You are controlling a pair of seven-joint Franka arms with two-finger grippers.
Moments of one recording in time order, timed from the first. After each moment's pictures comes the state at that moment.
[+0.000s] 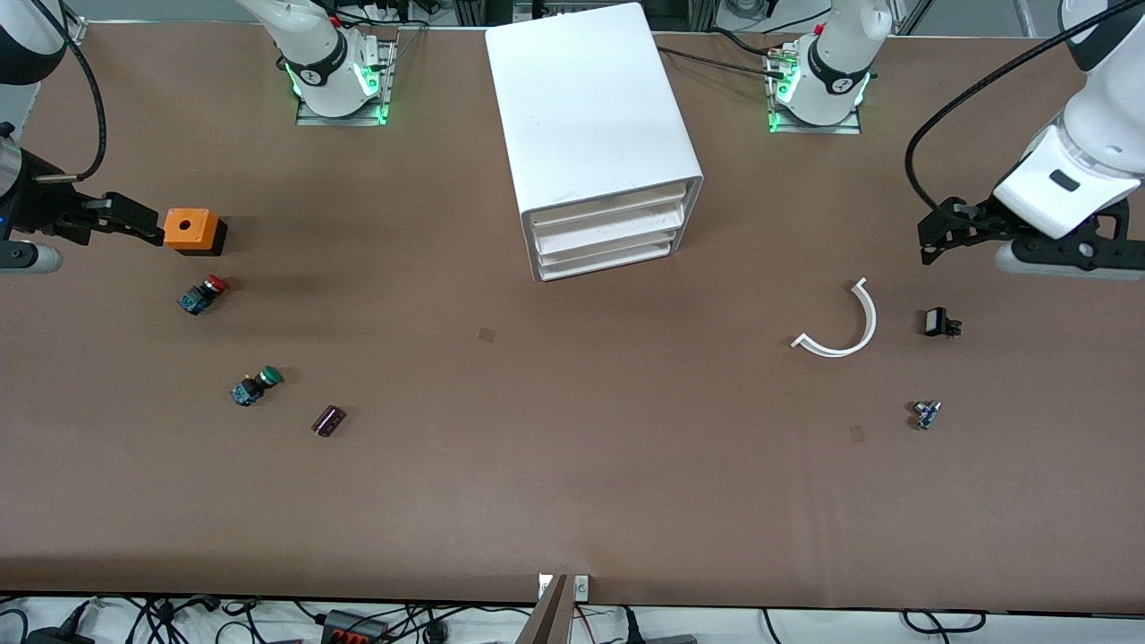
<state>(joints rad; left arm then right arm) 0.01 -0.01 -0.11 -1.69 0.02 1.75 -0.05 0.00 0.05 -0.04 -1.65 -0.01 1.62 -0.04</state>
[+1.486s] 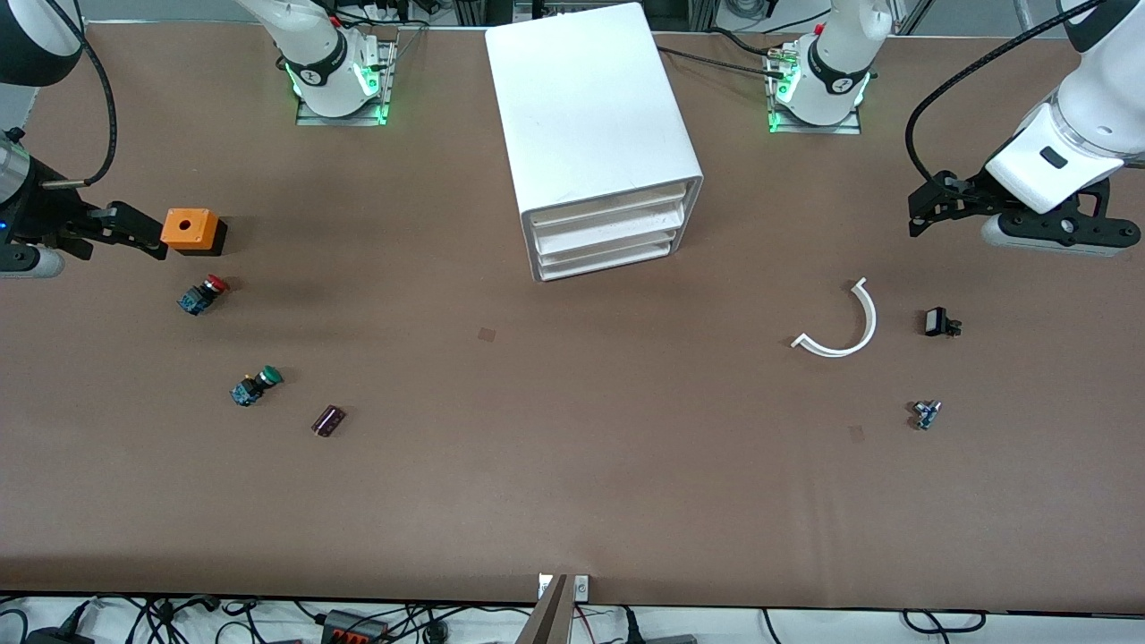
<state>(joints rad) -0.01 -0.05 -0.09 -1.75 -0.01 1.70 -0.01 0.01 0.04 -0.03 -1.68 -0.01 1.72 -0.04</state>
